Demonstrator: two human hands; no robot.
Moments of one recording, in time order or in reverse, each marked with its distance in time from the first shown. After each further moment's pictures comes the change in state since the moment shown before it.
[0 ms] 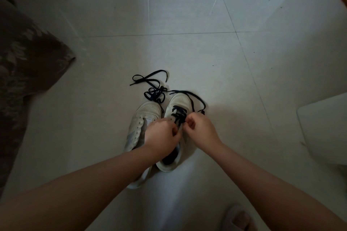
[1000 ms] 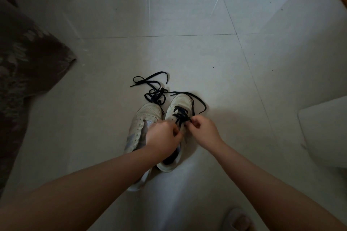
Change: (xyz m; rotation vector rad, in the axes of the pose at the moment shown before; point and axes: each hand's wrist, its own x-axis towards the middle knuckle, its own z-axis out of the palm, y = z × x) left_hand 0.004 0.005 -0.001 -0.027 -0.002 -0.058; right_hand 0.004 0.005 0.001 0.242 -0.046 0.245
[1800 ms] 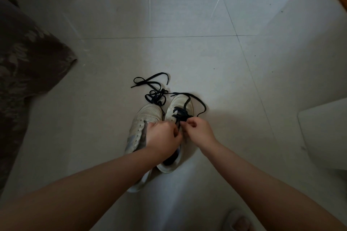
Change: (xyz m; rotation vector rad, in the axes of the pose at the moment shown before) left_hand 0.003 0.001 0.000 0.127 -0.015 -0.025; right_hand 0.003 -0.010 0.014 0.248 -0.014 0.181
